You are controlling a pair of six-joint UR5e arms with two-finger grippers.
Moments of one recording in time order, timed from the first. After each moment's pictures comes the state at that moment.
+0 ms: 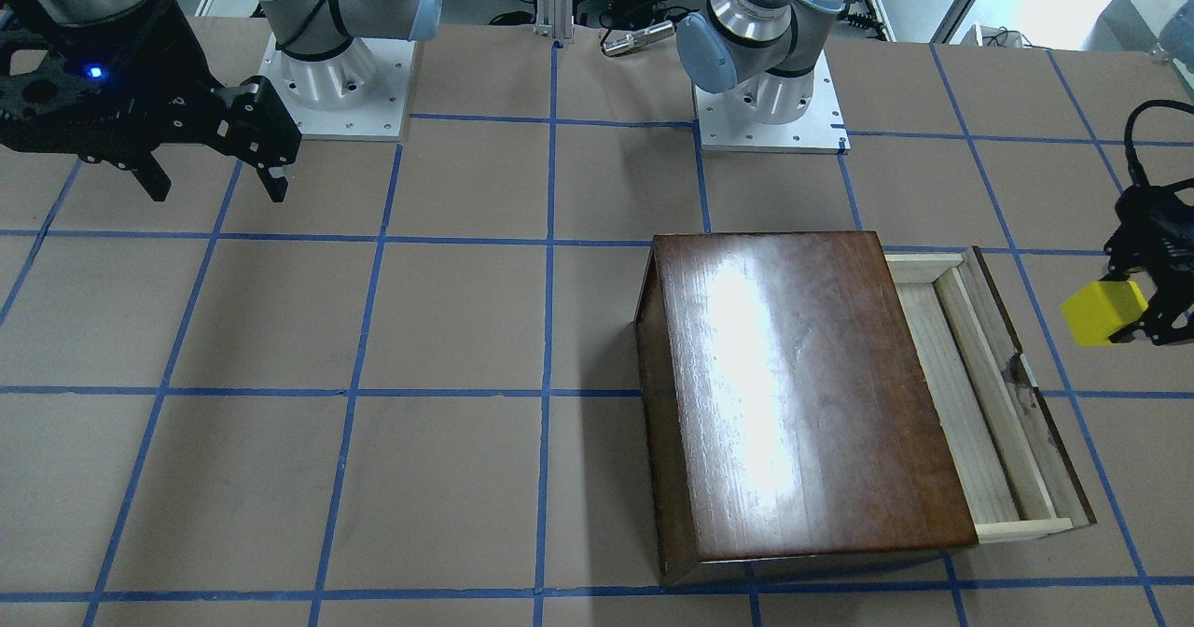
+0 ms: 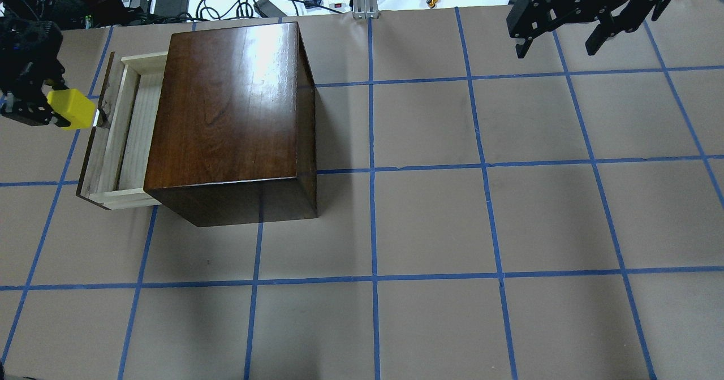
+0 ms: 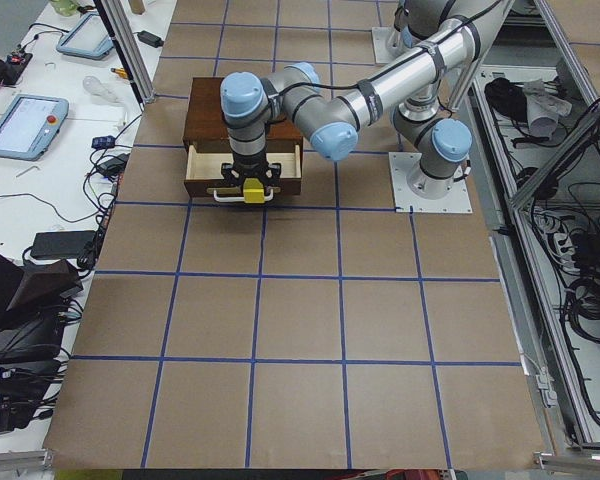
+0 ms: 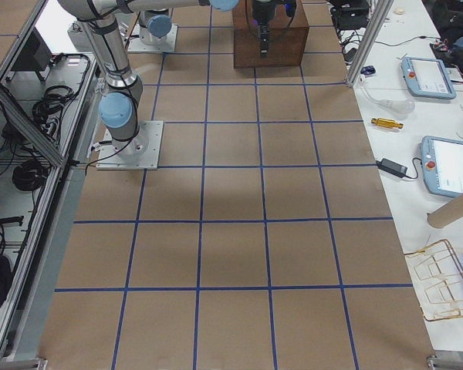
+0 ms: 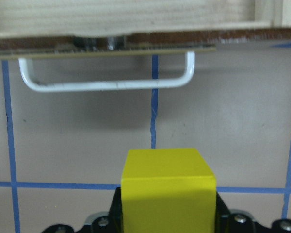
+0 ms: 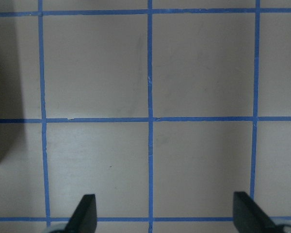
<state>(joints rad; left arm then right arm) -1.12 -1.79 -1.53 -1.38 1.58 1.98 1.54 -1.53 1.41 -1.53 -1.56 -0.03</state>
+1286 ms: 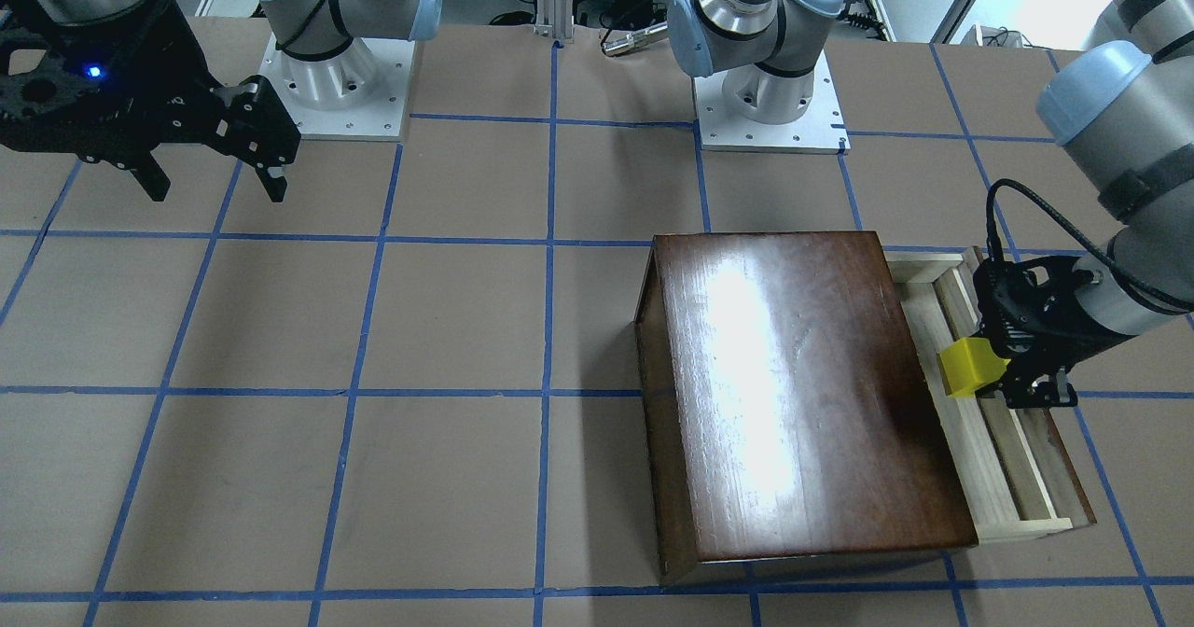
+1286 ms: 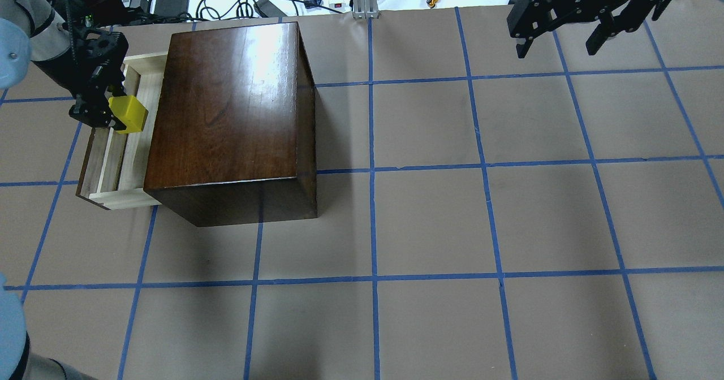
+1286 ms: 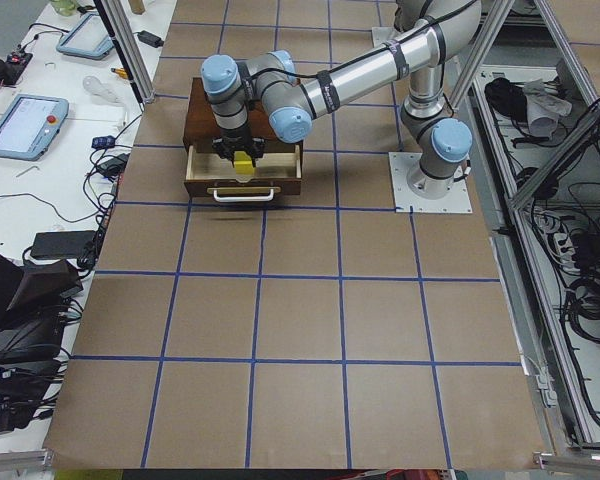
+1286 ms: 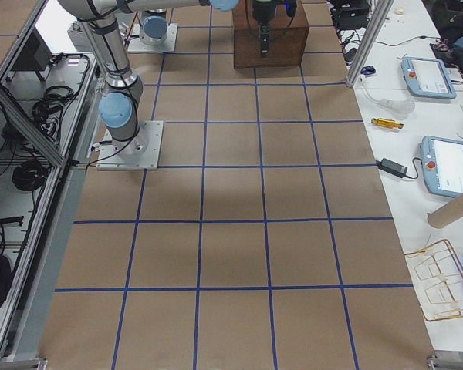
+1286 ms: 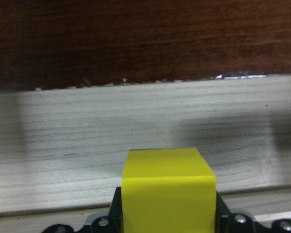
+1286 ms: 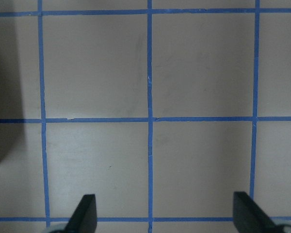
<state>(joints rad) -1.20 -1.89 -1.54 -1.36 1.56 1.95 1.54 -1.53 1.41 -1.53 -1.56 -0.04</state>
